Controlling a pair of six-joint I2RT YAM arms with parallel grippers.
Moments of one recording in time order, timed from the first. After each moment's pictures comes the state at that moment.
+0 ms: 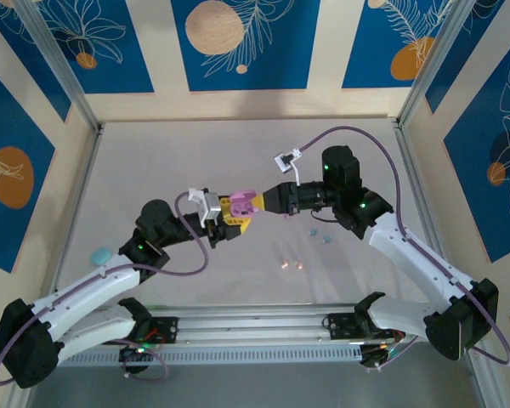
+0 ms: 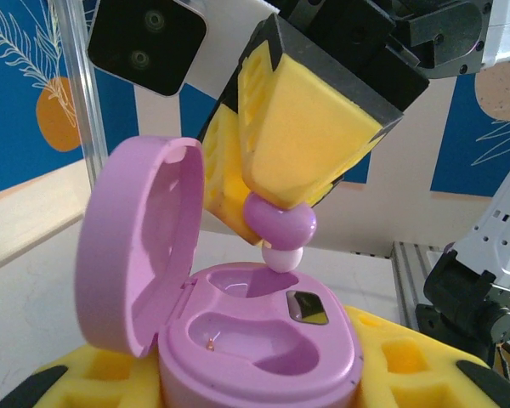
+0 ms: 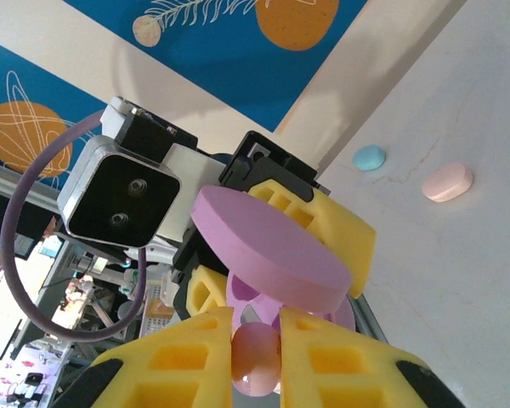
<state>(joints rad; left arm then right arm) -0.70 0.96 0.59 0.45 0.57 -0.05 0.56 1.15 1.05 -0.20 -0.98 0.70</state>
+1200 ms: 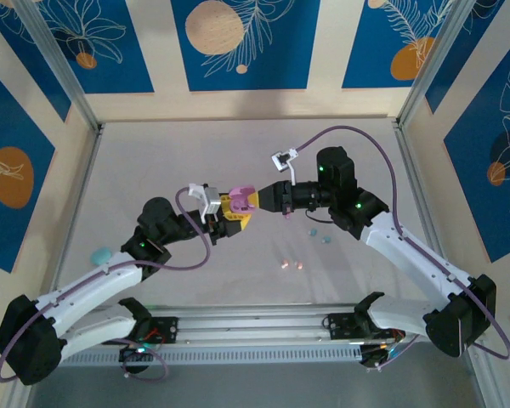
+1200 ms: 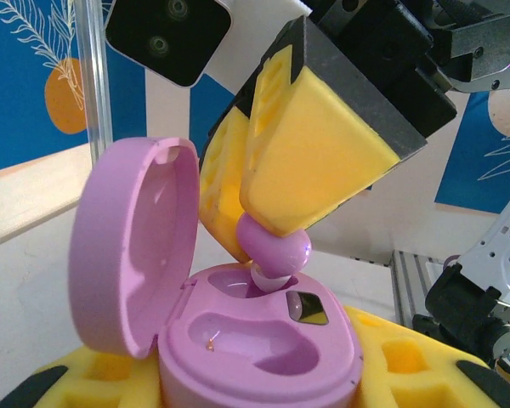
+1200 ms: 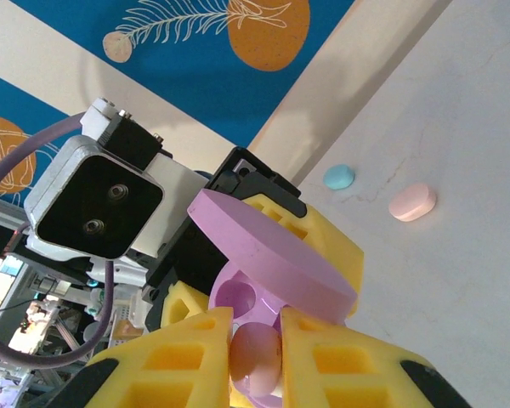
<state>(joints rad) -0.69 0.99 0.59 0.48 0.56 -0.12 0.60 1.16 1.05 -0.19 -0.86 0.66</state>
